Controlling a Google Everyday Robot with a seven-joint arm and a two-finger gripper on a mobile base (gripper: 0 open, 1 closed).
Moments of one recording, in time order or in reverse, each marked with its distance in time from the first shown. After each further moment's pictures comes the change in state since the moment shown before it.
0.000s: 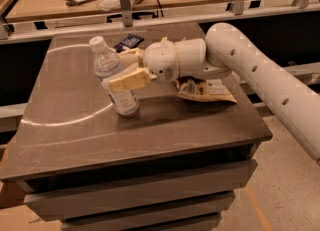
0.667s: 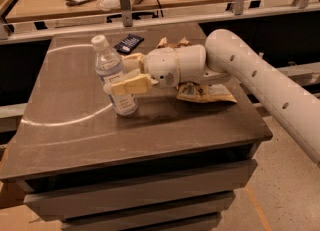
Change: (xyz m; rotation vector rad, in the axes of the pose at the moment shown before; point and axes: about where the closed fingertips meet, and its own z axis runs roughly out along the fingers) arm 0.012 0.004 -0.003 0.001 -0.002 0.026
